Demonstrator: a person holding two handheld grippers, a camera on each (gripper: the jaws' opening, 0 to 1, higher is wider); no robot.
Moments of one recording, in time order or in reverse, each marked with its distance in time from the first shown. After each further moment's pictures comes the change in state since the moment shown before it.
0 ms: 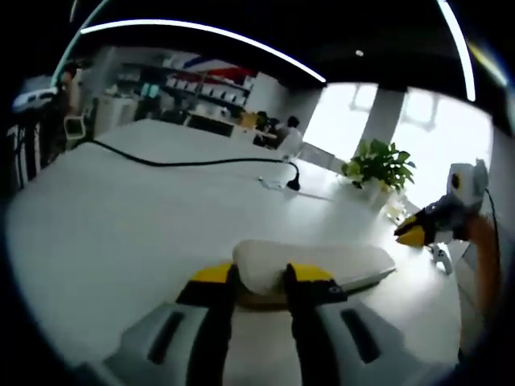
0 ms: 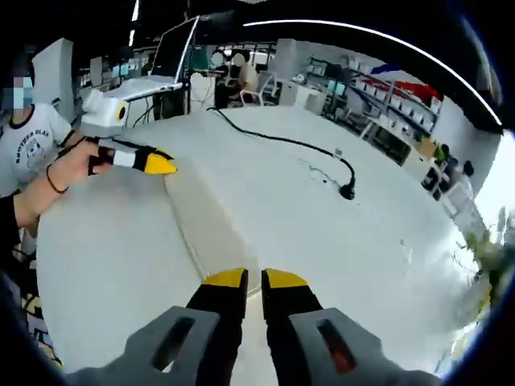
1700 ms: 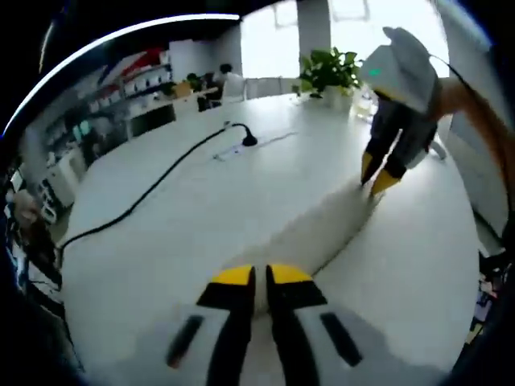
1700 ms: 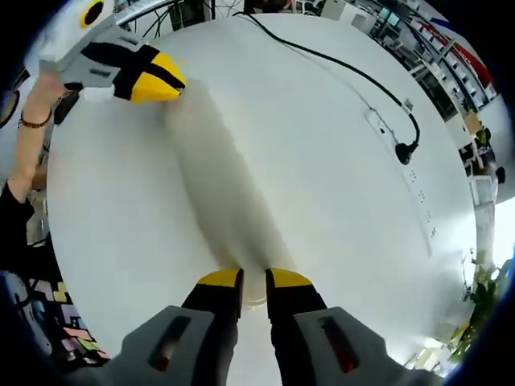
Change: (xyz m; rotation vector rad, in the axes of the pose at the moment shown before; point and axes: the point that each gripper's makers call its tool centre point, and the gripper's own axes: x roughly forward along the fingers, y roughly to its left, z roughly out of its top) left arm 0.003 -0.020 0.008 0.590 0.454 -0.093; right arm 0.030 0.012 -0.013 0.053 0.446 0.145
